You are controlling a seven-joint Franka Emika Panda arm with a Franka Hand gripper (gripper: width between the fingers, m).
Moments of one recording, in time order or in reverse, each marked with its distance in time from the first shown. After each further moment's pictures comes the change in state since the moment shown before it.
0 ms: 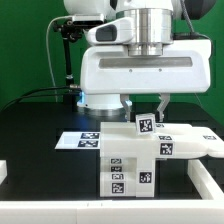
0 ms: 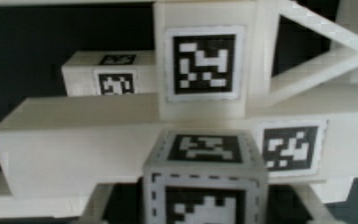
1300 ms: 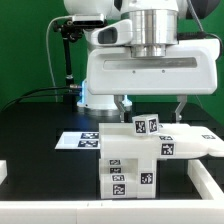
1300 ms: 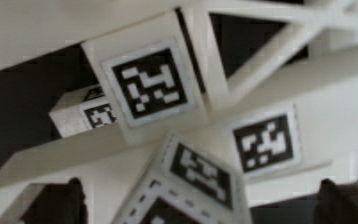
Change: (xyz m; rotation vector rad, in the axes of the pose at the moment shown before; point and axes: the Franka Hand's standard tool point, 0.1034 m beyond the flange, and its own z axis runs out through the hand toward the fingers) arm -0.005 -0.011 0.003 0.006 -0.025 -0.046
